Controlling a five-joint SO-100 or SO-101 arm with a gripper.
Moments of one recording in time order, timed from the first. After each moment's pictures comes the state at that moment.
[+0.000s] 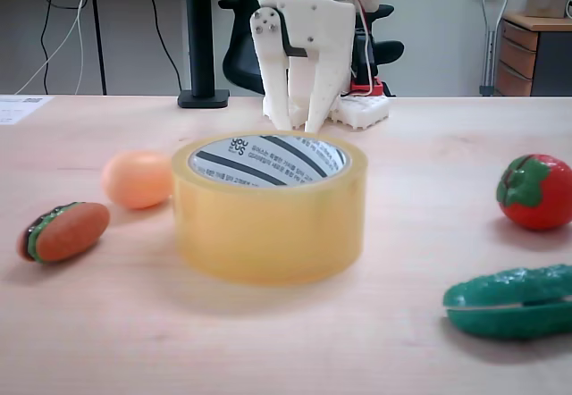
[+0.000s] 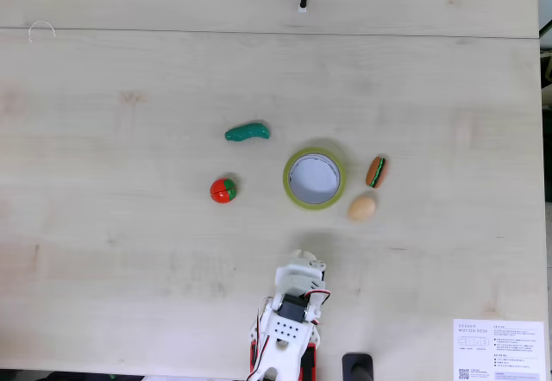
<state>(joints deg) 14.1 193.3 178.2 79.4 80.4</state>
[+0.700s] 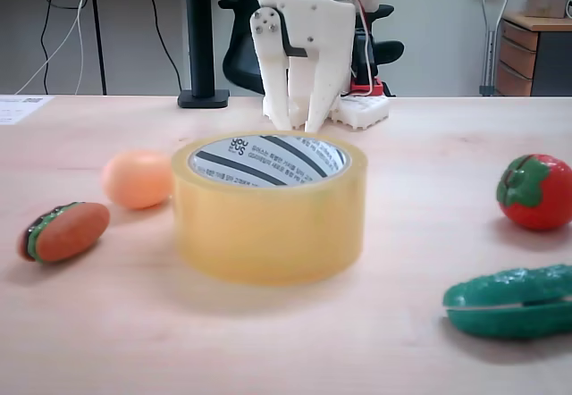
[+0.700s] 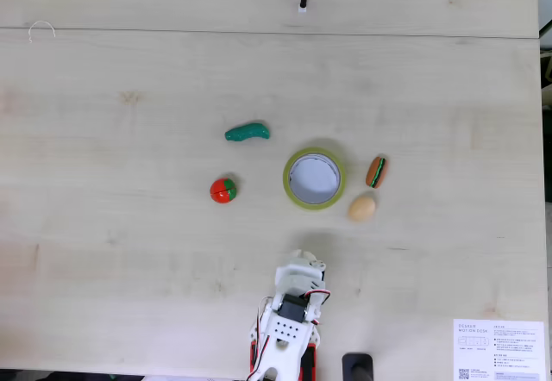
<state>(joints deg) 14.1 193.3 178.2 79.4 80.4</state>
